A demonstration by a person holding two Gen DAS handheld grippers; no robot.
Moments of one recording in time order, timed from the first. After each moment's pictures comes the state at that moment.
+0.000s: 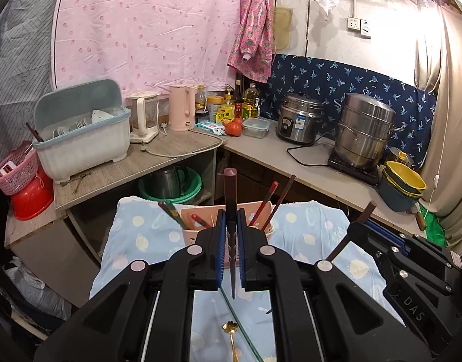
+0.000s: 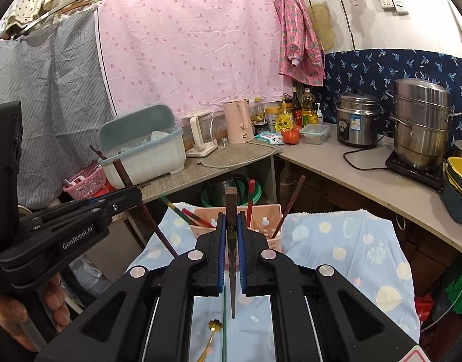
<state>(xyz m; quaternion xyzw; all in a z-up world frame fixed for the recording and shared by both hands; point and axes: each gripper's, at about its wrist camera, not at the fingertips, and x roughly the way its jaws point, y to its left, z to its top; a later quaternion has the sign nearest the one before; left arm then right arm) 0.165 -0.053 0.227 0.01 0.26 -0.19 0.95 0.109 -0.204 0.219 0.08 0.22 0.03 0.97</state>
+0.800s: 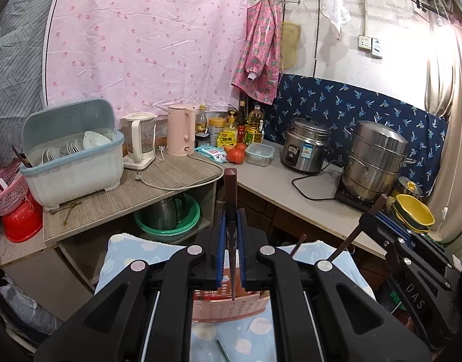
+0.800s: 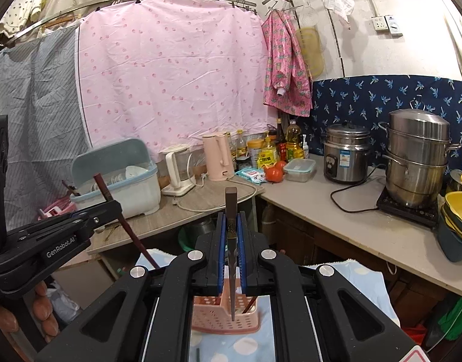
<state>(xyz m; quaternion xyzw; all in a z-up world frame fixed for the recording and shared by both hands) 0.254 -0.073 0.264 -0.01 0.22 -0.19 0.96 0.199 -0.241 0.261 0.07 0.16 -0.02 0.98</state>
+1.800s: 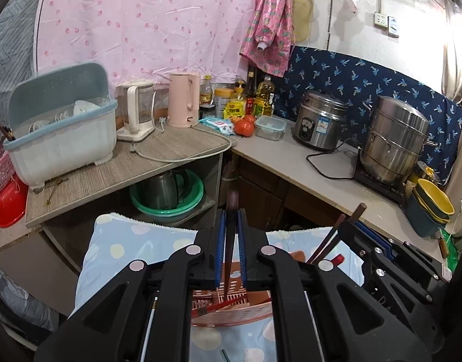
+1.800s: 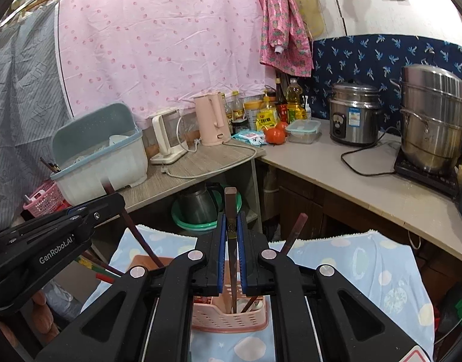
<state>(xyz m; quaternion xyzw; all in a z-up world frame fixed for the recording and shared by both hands) 0.314 -0.091 0.185 -0.01 0.28 -0.17 0.95 0.273 -0.240 0.171 0.09 0.23 -0.02 0.97</state>
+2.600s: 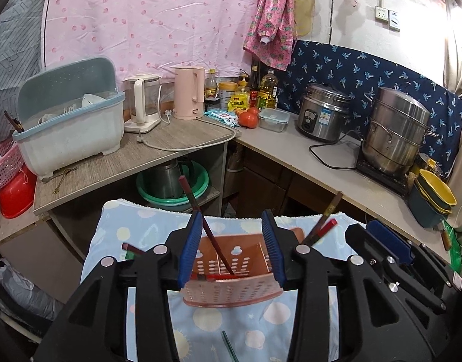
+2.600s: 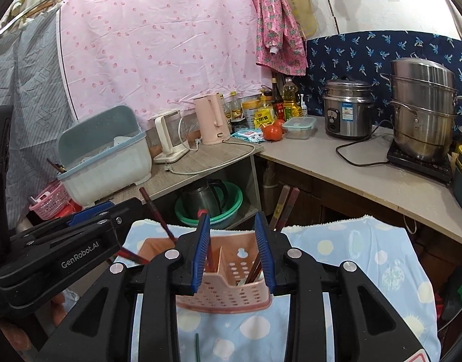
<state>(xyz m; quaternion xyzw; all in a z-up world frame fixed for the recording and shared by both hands) 0.281 -0.087 0.176 0.00 0.28 -0.16 0.95 0.227 -0.231 0.168 0.10 0.23 -0.02 0.97</state>
